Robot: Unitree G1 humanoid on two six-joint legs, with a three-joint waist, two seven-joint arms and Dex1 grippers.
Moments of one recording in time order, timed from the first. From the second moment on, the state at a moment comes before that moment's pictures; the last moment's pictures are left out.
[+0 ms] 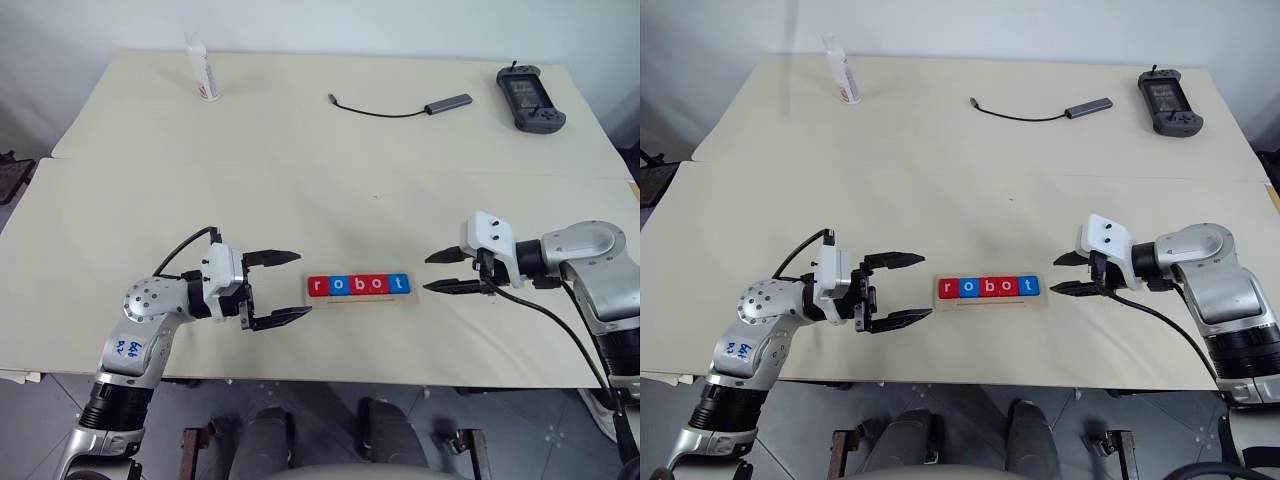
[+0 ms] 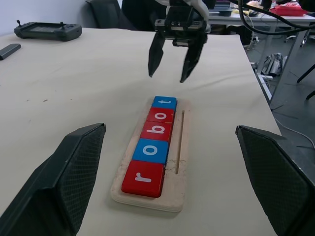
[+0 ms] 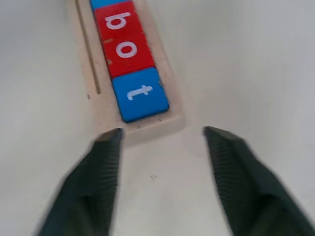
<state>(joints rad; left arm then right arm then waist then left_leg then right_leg) -0.23 0.53 -0.02 -0.14 -0.44 0.10 -1.07 -0.49 -0.89 0.10 0.06 0.21 0.33 1.32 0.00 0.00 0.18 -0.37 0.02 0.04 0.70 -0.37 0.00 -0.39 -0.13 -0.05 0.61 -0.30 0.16</state>
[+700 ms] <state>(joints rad) -0.15 0.68 0.15 -0.02 -0.45 0.08 -1.12 -0.01 -0.85 -0.28 -0.16 0.45 0.20 1.24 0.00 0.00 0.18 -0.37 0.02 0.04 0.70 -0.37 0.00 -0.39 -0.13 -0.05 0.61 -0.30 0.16</state>
